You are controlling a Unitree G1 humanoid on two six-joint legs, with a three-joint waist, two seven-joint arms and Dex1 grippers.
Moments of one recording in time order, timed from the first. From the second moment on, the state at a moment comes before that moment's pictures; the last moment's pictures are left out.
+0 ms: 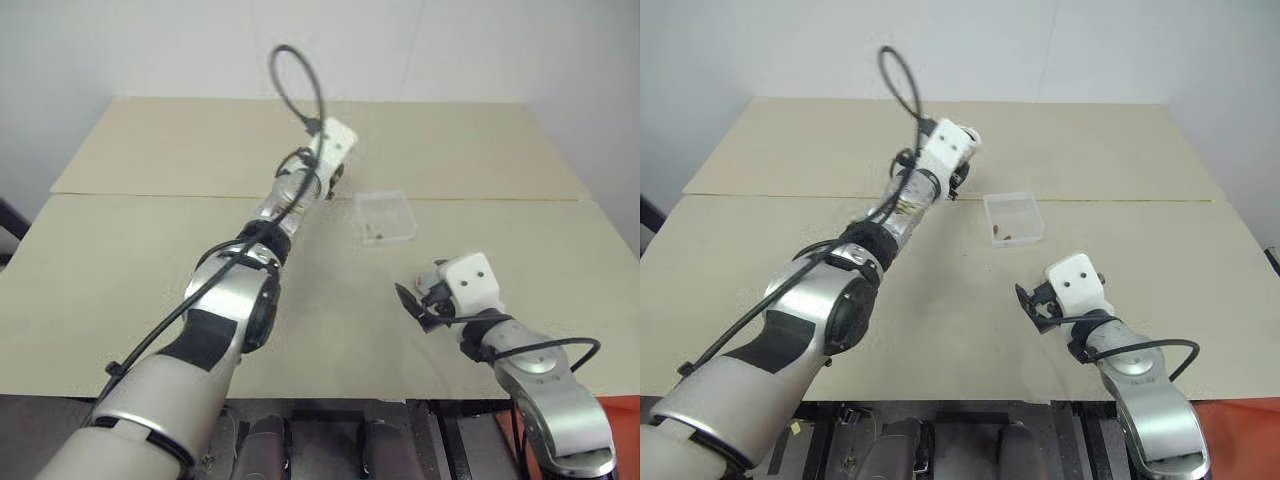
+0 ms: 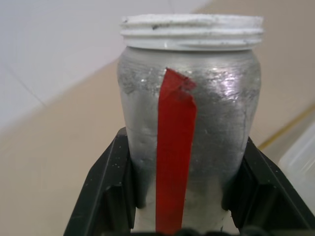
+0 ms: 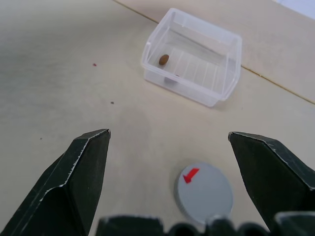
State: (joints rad) left arm -1.41 0.06 0.16 1.40 0.18 -0.08 -0.18; right arm -0.06 -0.48 0.00 -0.74 0.12 0.83 0.31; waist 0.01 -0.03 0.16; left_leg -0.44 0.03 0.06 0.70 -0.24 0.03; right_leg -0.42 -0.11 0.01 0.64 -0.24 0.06
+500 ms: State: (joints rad) left arm -0.99 0.02 0.22 1.14 -0.01 -0.30 -0.32; right arm -0.15 -0.48 0.05 -0.60 0.12 0.72 0.37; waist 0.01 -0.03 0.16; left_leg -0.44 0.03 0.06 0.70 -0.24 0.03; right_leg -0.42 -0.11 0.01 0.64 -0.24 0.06
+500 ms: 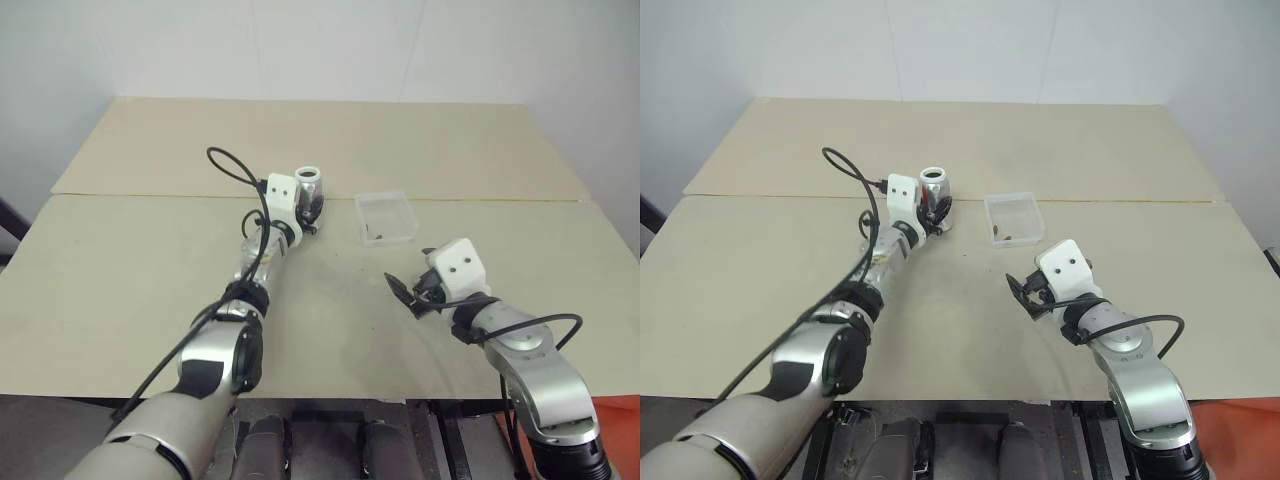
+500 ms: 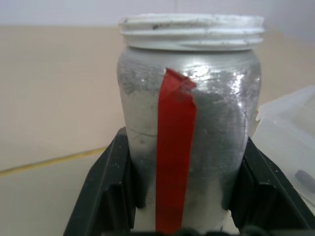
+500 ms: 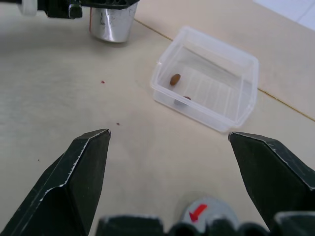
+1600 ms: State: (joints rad) left arm -0.52 0.04 0.05 0.36 -0.02 -0.04 -0.25; right arm -0.18 -0.49 0.07 -0.54 0.08 0.65 0.42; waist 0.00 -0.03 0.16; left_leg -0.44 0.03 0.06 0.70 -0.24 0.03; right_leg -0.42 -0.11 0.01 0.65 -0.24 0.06
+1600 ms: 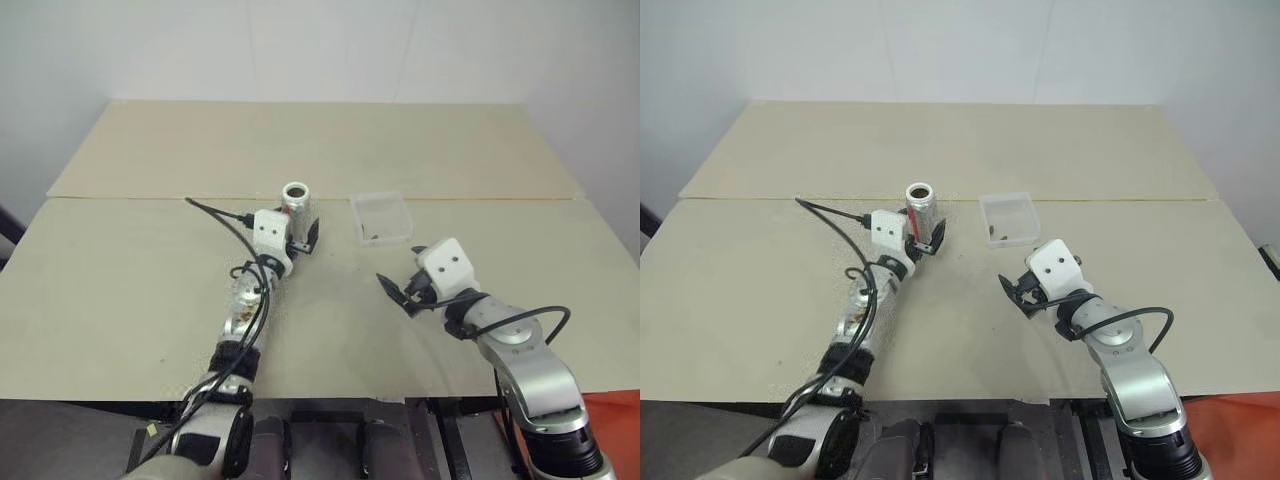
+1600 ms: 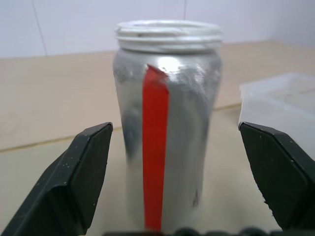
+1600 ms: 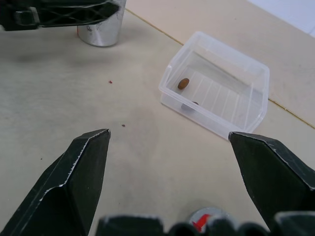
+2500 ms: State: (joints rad) left arm 0.09 0.70 0.37 -0.50 -0.65 0.46 -0.96; right arm 0.10 -1.05 -0.45 -0.50 0.32 0.32 1.15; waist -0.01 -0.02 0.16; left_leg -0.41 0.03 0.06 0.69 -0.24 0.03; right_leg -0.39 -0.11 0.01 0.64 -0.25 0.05
